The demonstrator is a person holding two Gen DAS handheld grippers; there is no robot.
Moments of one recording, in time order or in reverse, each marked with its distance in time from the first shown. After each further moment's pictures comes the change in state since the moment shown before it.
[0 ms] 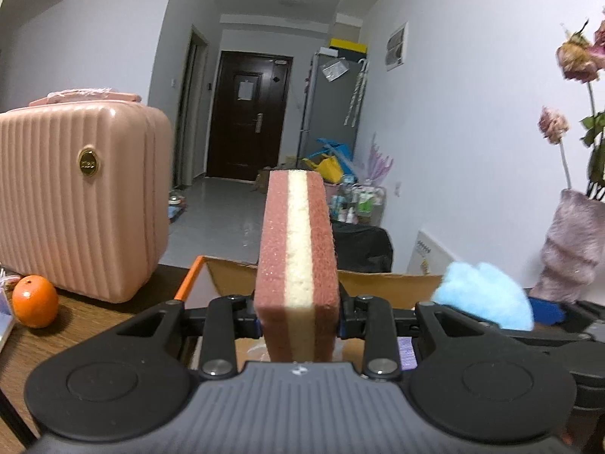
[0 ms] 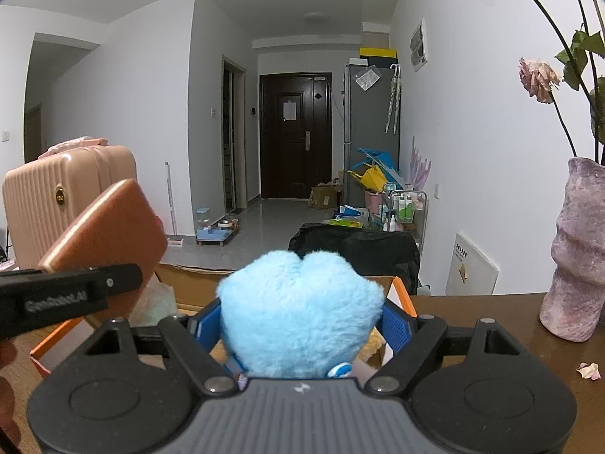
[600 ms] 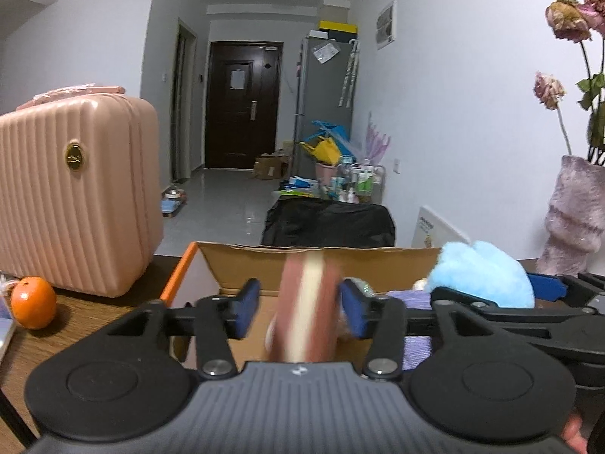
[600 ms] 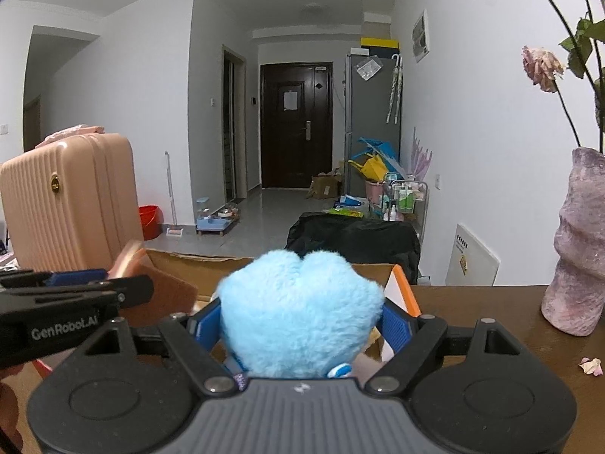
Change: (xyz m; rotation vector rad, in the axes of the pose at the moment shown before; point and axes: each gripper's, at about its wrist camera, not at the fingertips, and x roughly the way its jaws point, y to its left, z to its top) left arm 0.016 -0.011 -0.006 0.072 0.055 0.035; right arm 0.012 -0.002 -0.001 -0.005 0.042 0.008
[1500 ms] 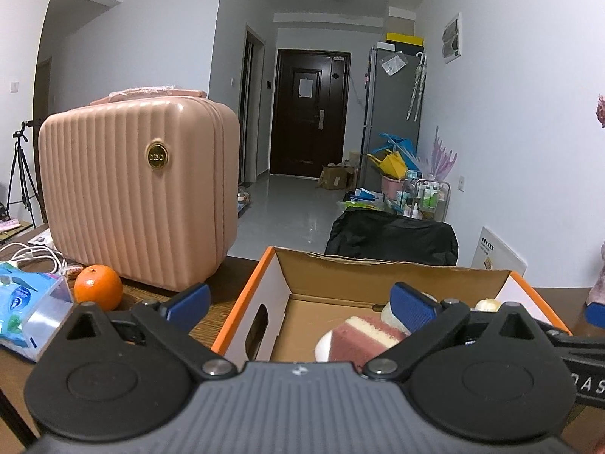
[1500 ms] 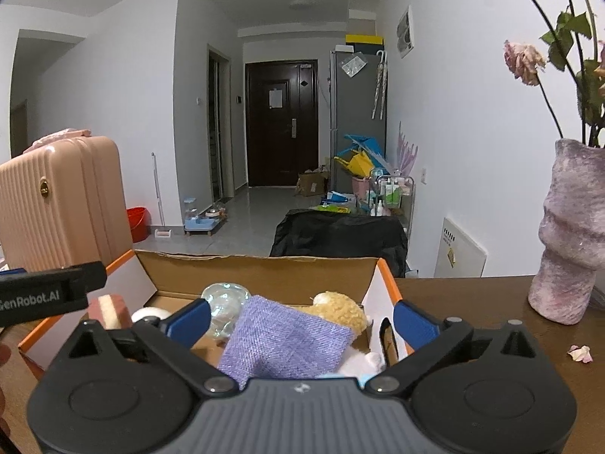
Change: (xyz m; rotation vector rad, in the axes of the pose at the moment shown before) left arm -0.014 0.015 0.001 -0.078 -0.033 0.203; right arm -0.010 -0.004 -0.003 0.028 0.000 -0.047
